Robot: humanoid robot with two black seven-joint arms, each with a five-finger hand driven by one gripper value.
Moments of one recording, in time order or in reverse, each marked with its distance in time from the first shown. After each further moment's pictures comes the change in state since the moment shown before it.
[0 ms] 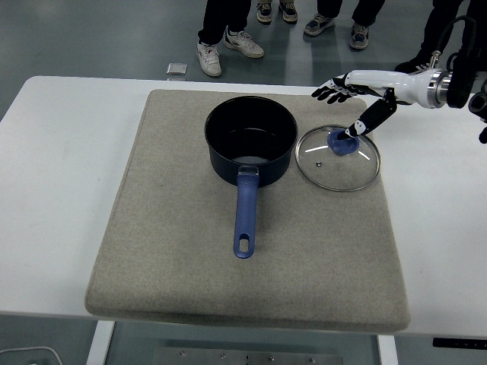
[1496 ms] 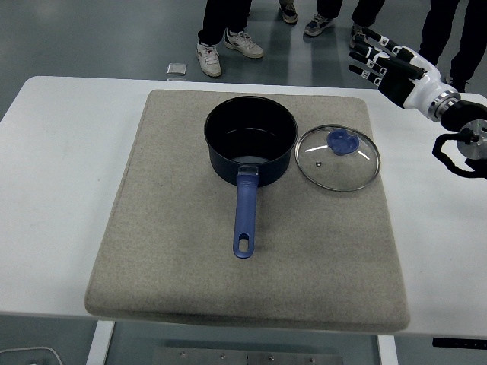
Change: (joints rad) left arm 0.000 0.000 0.000 0.000 0.000 0.000 0.001; right arm -0.251 0.078 0.232 -0.098 1.182 -0.111 -0.186
